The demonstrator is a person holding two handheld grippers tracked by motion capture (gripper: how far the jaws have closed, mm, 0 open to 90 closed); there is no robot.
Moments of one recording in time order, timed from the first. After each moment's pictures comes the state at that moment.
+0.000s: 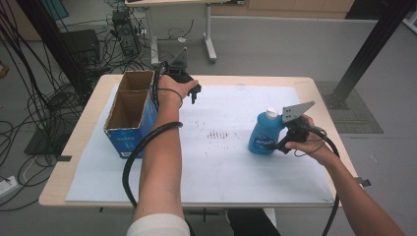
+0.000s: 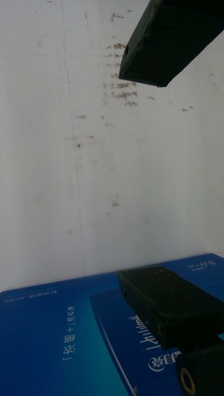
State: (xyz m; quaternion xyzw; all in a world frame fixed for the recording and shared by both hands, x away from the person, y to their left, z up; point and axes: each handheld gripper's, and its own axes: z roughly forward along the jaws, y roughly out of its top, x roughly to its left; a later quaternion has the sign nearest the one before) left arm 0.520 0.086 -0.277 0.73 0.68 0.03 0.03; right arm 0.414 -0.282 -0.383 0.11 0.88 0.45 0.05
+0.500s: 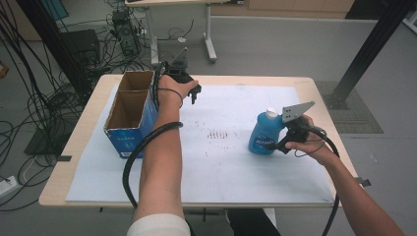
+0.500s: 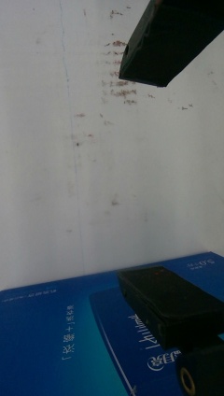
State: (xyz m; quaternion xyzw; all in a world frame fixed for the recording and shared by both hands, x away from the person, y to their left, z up) left arm 0.520 0.084 -0.278 0.73 0.68 0.03 0.03; right arm 0.414 -0.282 -0.383 0.10 0.88 0.45 0.05
